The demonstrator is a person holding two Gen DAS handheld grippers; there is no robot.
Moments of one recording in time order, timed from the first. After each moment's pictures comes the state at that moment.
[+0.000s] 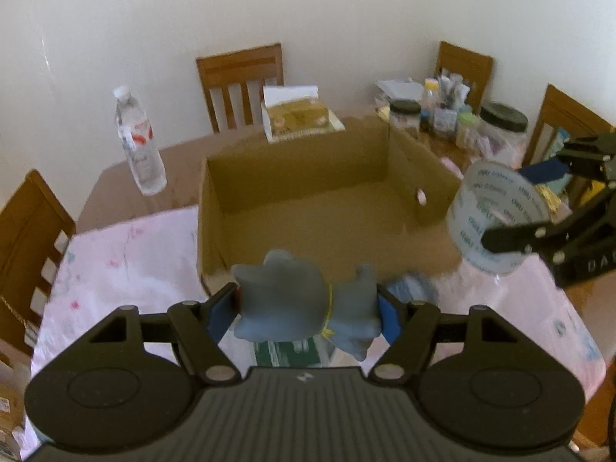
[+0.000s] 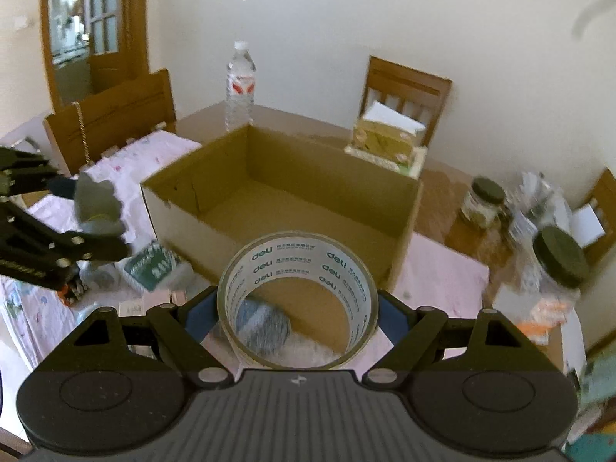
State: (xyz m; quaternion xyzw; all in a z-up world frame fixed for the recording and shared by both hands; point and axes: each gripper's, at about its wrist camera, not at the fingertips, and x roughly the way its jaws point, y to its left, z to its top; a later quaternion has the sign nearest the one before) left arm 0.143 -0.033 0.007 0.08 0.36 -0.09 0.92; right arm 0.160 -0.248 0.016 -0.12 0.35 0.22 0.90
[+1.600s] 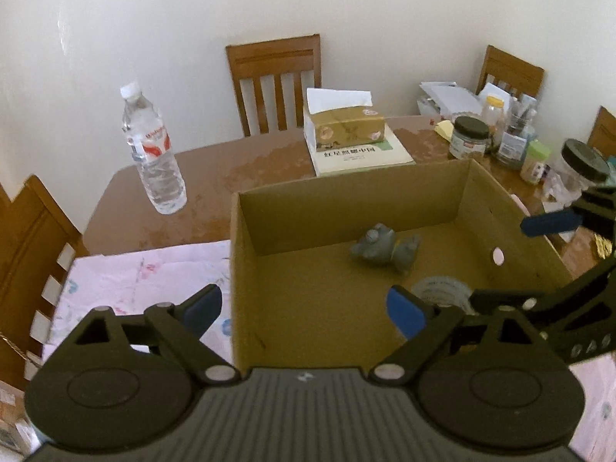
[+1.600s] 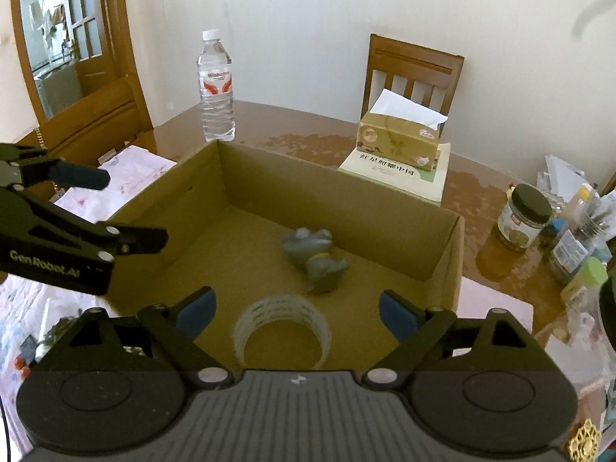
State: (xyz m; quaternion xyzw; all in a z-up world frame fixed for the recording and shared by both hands) left arm 0.251 -0.011 0.001 0.07 0.38 -0.05 0.92; right arm 0.276 -0.209 -0.008 -0.09 0.38 0.21 0.90
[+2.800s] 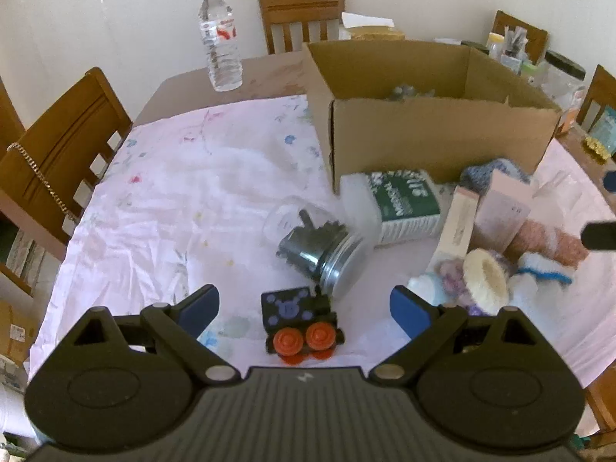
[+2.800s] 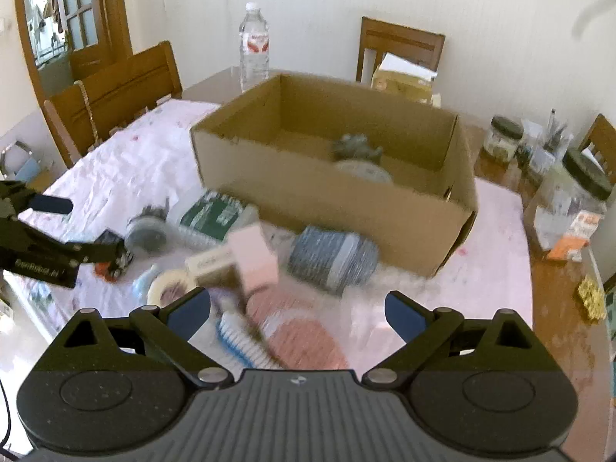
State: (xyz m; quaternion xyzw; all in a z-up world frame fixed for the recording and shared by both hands) left arm 0.082 0.066 -0.066 0.05 0.43 -0.01 0.90; right arm 0.088 -0.182 -0.030 -0.08 0.41 0.17 0.89
